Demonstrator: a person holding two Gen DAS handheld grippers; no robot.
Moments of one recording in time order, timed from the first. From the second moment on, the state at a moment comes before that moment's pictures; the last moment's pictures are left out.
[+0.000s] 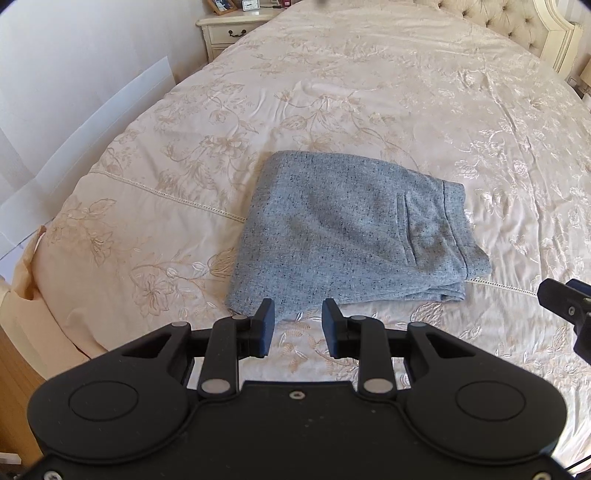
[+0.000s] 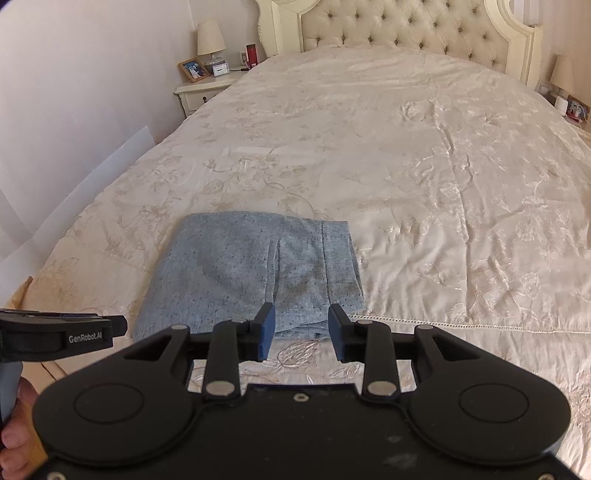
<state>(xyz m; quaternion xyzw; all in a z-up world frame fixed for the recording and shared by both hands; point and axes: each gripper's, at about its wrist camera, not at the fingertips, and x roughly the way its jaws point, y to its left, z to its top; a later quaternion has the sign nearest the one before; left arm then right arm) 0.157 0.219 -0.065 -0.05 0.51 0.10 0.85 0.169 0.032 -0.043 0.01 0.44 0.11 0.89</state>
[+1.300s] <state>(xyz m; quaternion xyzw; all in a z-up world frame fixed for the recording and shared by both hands) 0.152 0.211 -0.057 -0.04 0.49 0.09 0.86 0.162 0.035 -0.036 0.01 0.43 0.12 0.90</state>
